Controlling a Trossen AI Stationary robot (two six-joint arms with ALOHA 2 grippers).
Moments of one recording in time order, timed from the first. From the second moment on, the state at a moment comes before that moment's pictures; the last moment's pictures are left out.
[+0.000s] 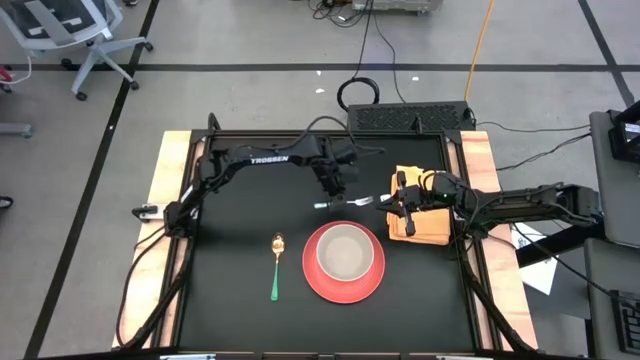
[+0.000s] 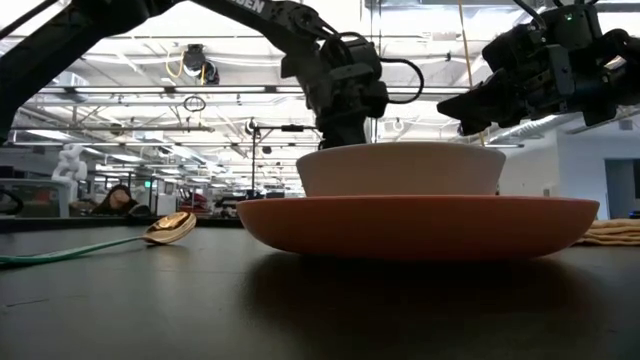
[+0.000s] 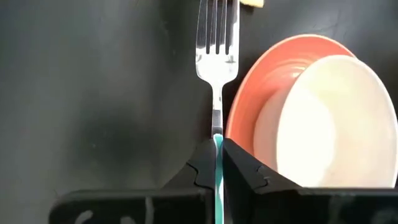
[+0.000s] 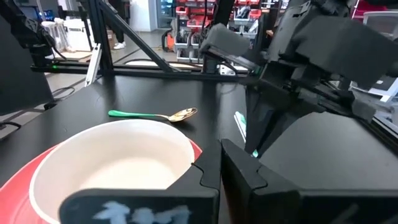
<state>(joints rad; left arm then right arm) 0.28 2.21 1.95 -0.92 0.47 0.05 -0.27 0.92 0.14 0.66 -0.36 -0.06</state>
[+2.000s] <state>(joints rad) -0.18 1.50 1.02 -0.18 -0.34 -1.00 -0.27 0.92 0.14 0.64 -0.37 -0.01</state>
